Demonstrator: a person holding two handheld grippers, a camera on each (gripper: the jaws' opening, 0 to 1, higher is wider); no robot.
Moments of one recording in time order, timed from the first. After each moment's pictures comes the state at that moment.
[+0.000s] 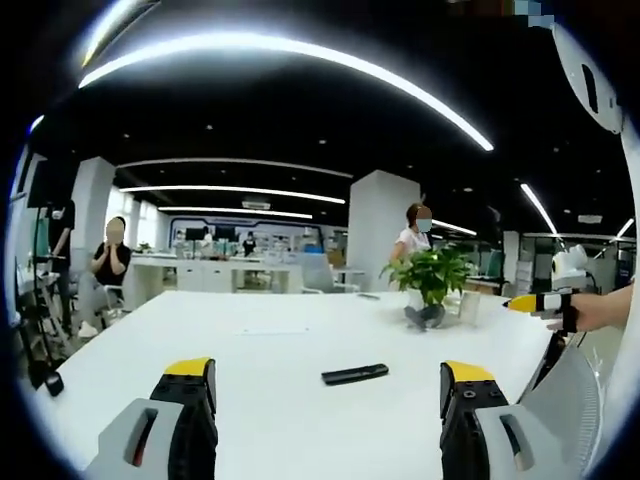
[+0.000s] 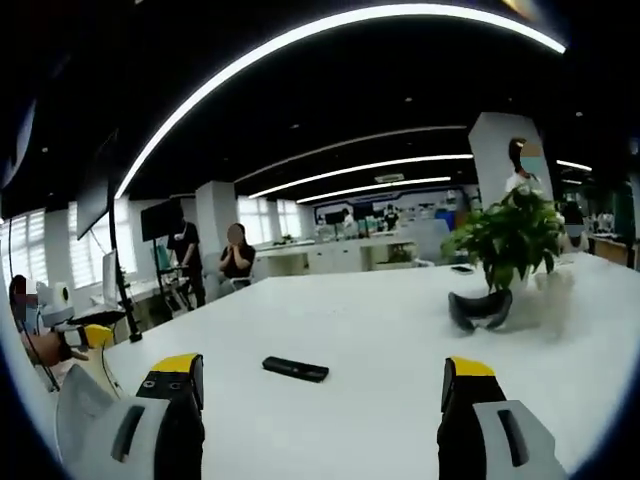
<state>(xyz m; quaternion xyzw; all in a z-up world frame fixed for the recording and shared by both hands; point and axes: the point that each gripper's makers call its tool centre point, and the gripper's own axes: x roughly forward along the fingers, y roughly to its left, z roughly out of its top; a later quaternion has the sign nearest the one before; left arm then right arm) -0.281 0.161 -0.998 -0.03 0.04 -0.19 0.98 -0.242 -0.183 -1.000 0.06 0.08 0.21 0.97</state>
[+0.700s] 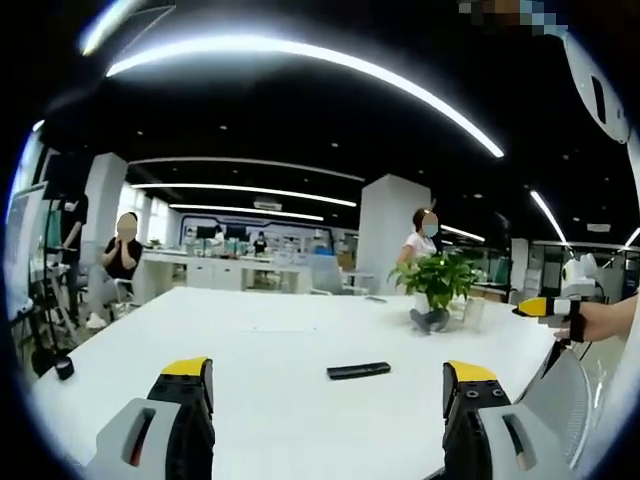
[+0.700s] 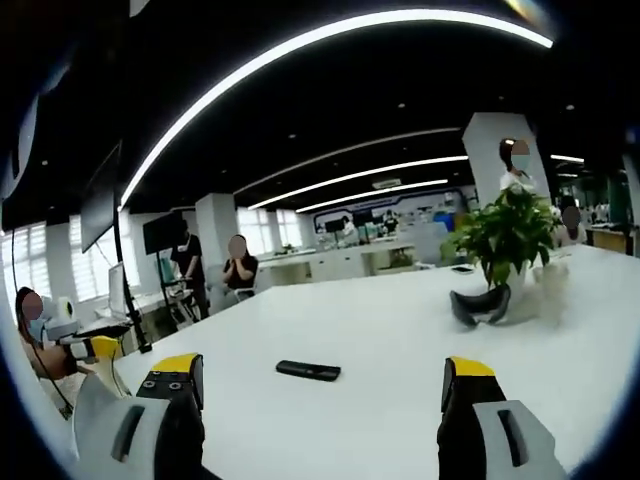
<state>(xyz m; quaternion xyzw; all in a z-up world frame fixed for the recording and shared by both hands) -0.305 0.174 -0.998 -0.04 0.03 -0.17 0.98 -0.264 -0.170 -0.993 0.08 0.07 0.22 0.97</state>
